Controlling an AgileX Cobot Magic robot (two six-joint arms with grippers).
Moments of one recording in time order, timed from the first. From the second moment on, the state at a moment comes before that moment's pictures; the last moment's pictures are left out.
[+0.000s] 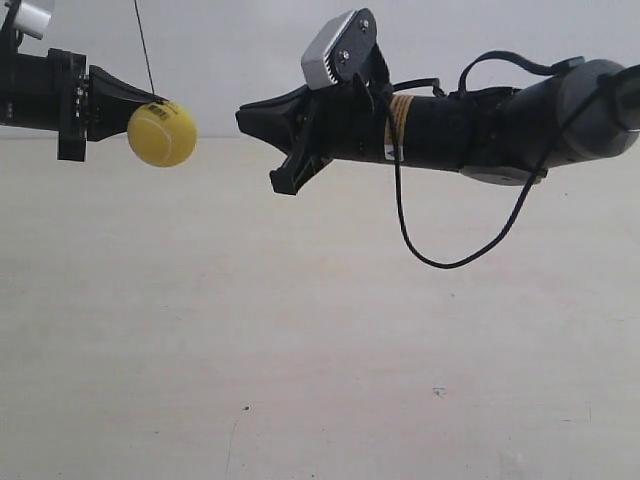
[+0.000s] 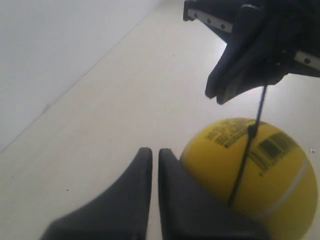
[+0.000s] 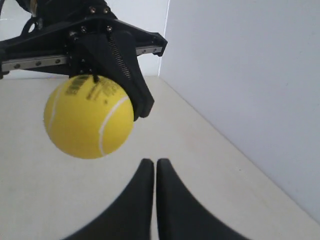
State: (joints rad) left arm 0.14 1.96 -1.34 1.75 -1.22 -1.06; right arm 0.44 2.02 -1.25 -1.06 -0.92 0.62
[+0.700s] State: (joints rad) left arm 0.17 1.96 -1.34 1.75 -1.22 -1.07; right arm 0.44 2.07 -1.29 -1.13 -1.02 0.67
